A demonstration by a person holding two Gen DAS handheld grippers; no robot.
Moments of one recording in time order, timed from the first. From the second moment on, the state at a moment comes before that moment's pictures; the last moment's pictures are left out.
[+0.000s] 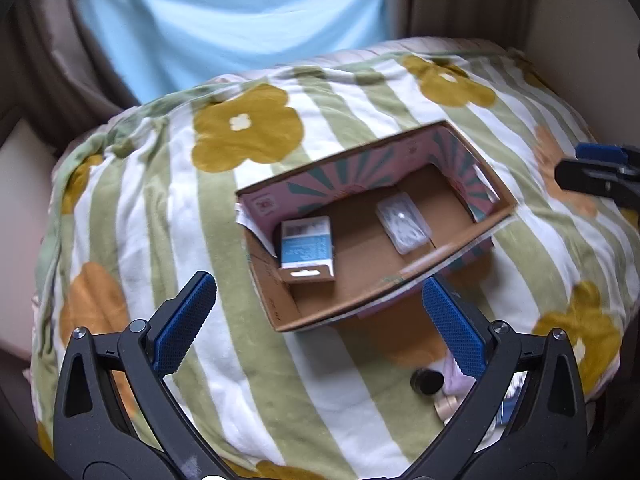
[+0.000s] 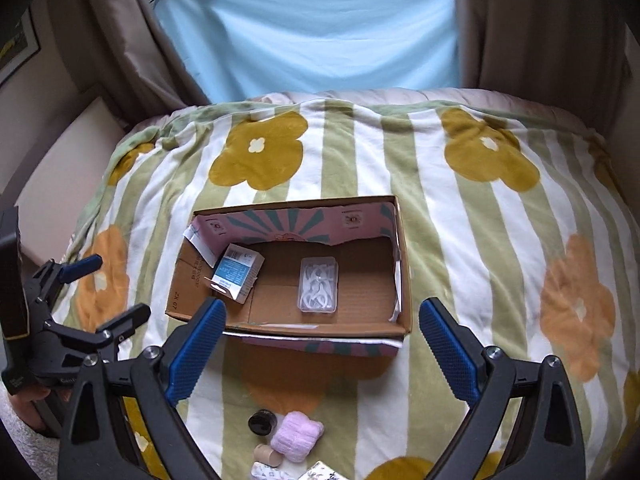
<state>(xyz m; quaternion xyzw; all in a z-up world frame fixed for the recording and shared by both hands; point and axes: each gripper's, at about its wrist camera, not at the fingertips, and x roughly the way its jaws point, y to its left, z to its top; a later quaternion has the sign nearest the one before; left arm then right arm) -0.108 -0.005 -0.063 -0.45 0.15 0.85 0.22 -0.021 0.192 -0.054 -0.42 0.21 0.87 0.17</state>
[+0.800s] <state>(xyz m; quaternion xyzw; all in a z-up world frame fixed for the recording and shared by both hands) -0.022 0.026 -0.218 -0.50 0.25 0.73 0.41 0.089 0.130 -0.206 -0.52 0.37 0.71 0.30</state>
